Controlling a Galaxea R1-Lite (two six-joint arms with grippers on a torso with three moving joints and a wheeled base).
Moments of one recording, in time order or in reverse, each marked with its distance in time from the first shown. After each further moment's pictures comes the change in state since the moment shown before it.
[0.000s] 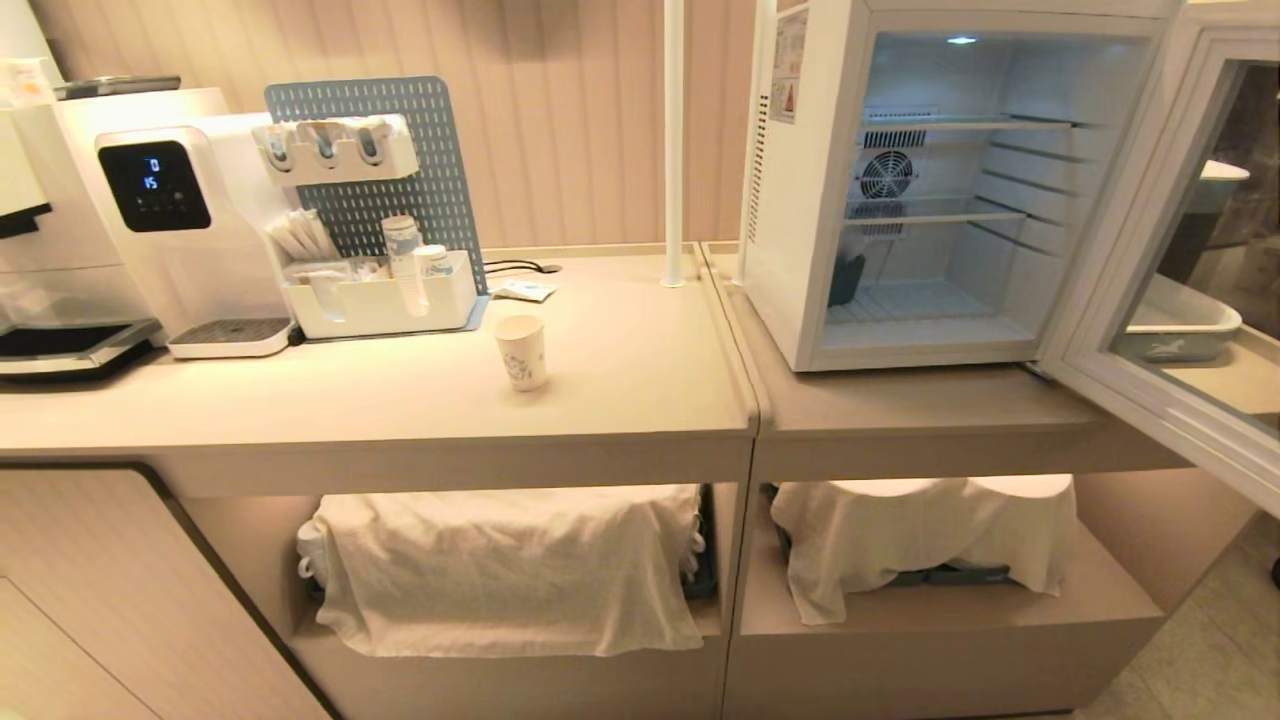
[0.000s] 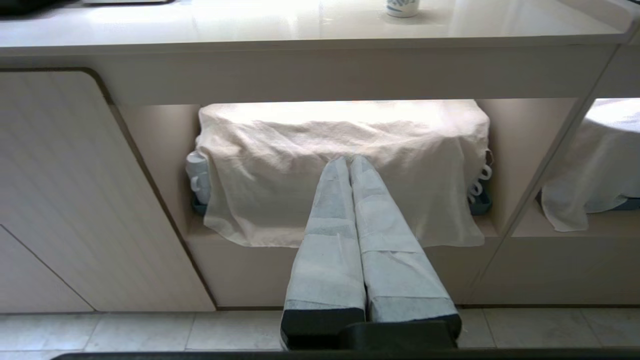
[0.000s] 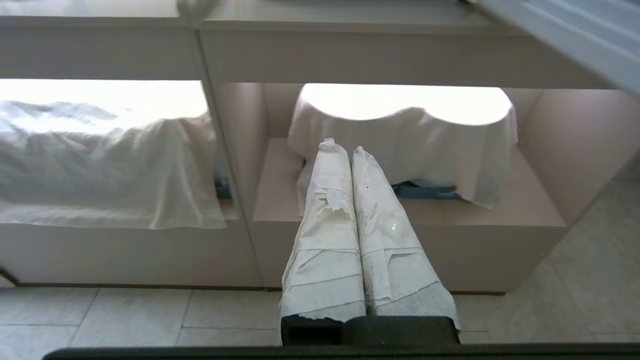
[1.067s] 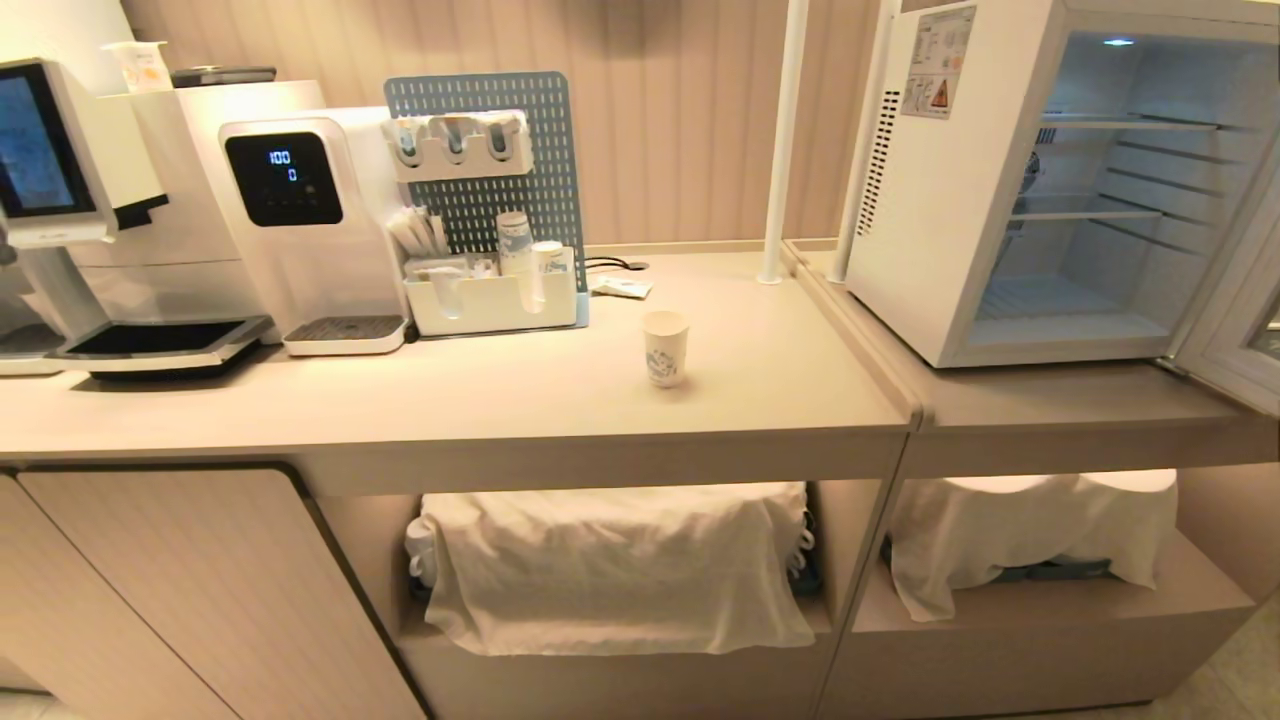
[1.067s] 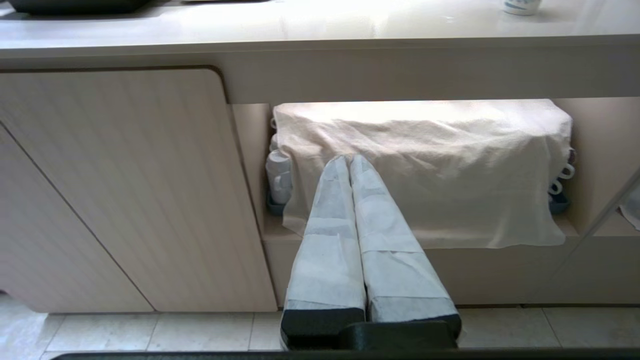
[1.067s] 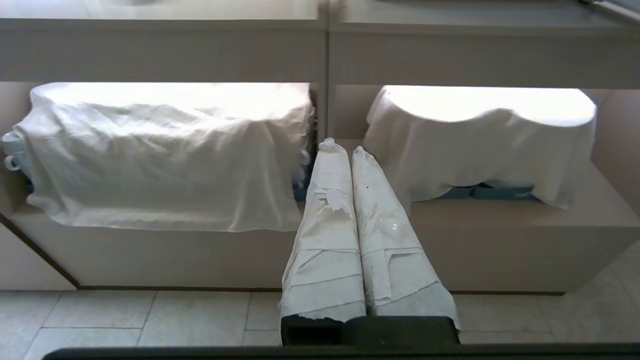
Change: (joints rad) left arm 0.000 0.000 0.000 0.000 0.000 0.000; right arm 0.000 0.000 0.000 0.000 0.001 0.002
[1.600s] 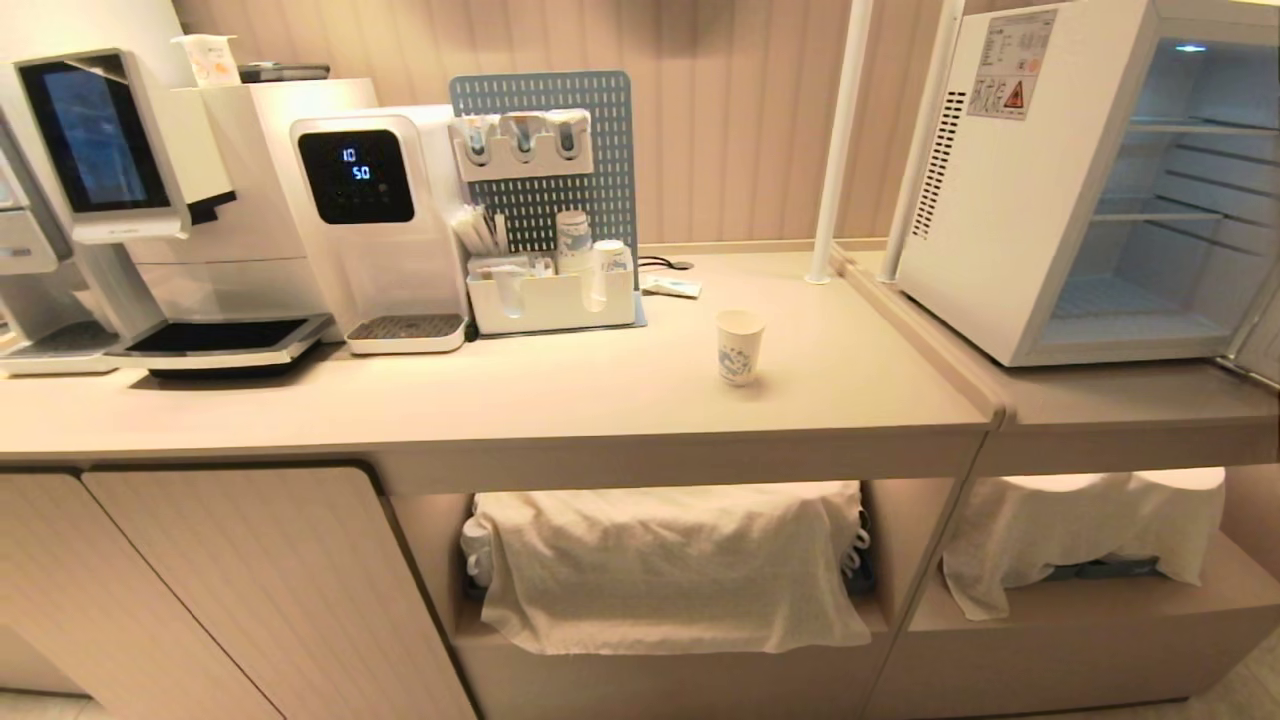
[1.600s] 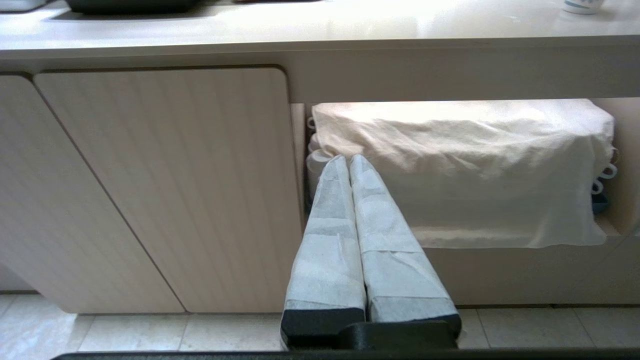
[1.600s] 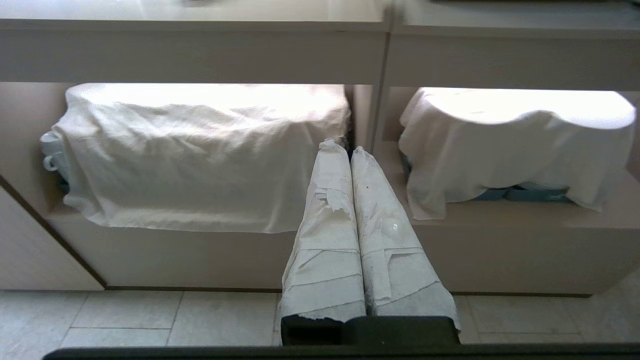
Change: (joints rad) left arm 0.000 0.000 0.000 0.000 0.000 0.000; right arm 0.000 0.000 0.000 -0.001 0.000 0.000
